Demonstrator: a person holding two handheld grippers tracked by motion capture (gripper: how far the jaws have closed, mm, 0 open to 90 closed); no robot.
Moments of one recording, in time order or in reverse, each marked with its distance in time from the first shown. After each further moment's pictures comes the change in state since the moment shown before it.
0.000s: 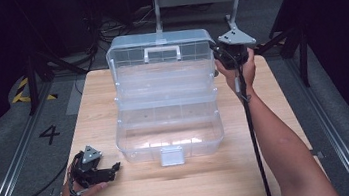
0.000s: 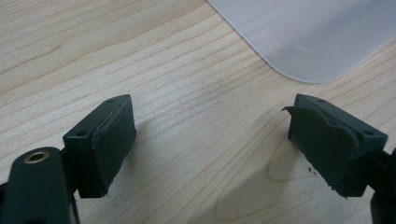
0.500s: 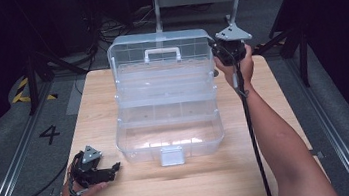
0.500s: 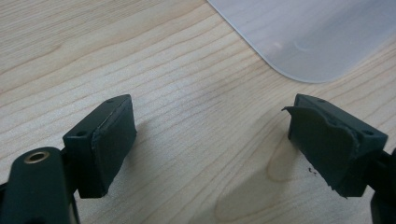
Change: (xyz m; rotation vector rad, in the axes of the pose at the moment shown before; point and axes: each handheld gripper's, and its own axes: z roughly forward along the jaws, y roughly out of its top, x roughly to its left) left arm 0.000 0.000 0.000 0.000 -0.001 -0.001; right arm -0.005 0.002 0.016 0.021 -0.002 -0.025
